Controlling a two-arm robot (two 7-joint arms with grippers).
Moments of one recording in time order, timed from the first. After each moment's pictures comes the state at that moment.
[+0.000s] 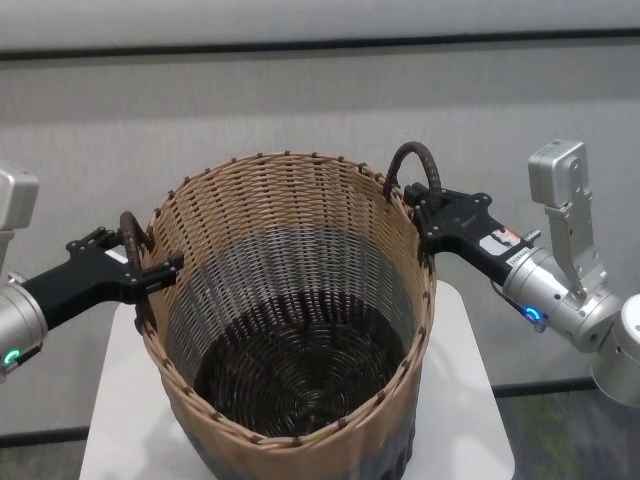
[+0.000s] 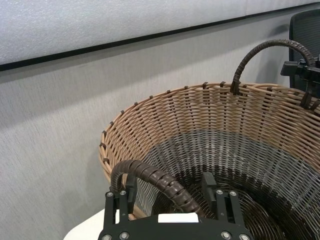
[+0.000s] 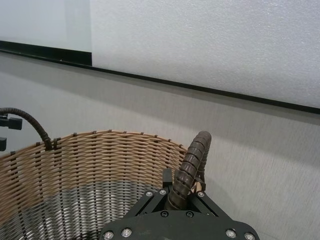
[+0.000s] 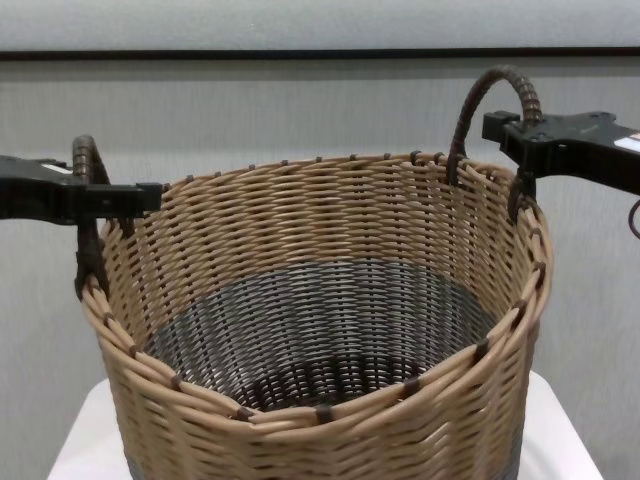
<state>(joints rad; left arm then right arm) -0.20 0.61 0.25 -1.61 -0.52 0.15 -0.42 0.35 0.37 -0.32 -1.40 0.35 -0.02 0.41</state>
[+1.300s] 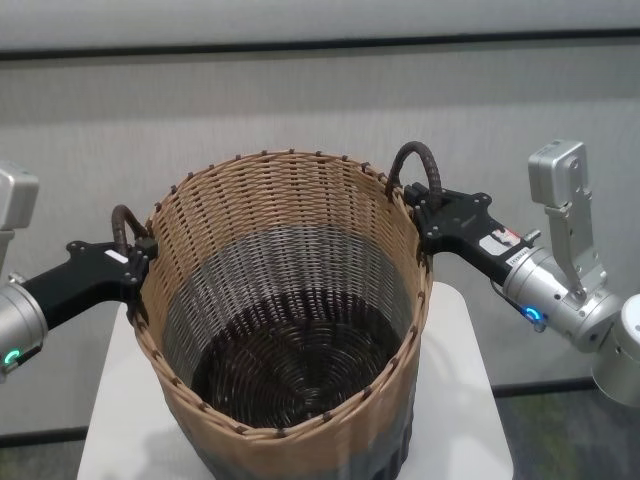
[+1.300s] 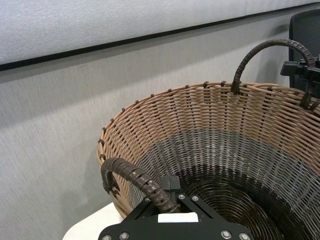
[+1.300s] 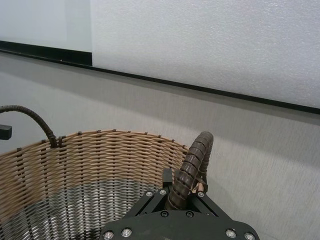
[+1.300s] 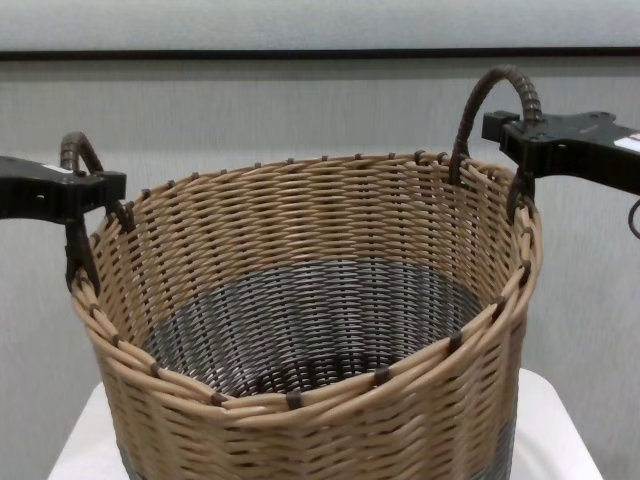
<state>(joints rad) -0.20 0.61 0.25 -1.61 -0.52 0.15 -0.42 0.35 0.37 -0.32 -1.40 0.35 -0.02 0.41</state>
